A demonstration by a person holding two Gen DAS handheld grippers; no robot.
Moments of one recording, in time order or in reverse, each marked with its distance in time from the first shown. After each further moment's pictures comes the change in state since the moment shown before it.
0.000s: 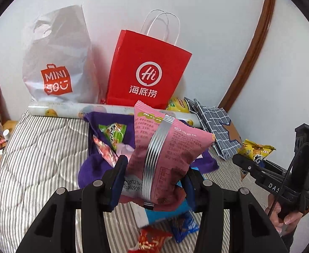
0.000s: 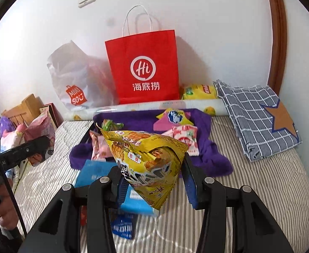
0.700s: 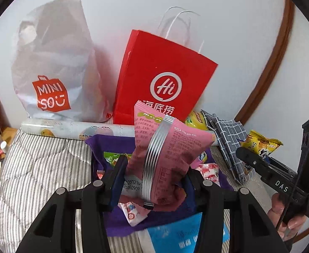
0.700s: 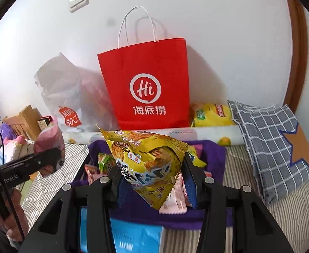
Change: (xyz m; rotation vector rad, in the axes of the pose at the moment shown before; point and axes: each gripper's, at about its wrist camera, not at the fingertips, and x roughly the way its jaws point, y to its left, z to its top) left arm 0.064 0.020 0.063 -0.046 0.003 0.058; right arm 0.073 0.003 0.077 -0.003 -0.024 0.040
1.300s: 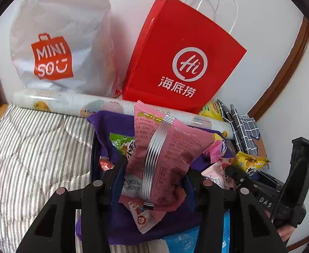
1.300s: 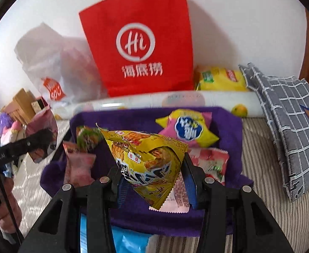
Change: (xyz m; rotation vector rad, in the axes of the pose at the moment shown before) left arm 0.053 0.031 -0.025 -0.087 0.085 0.012; right arm 0.080 -0.018 -0.046 -0.006 0.185 0.025
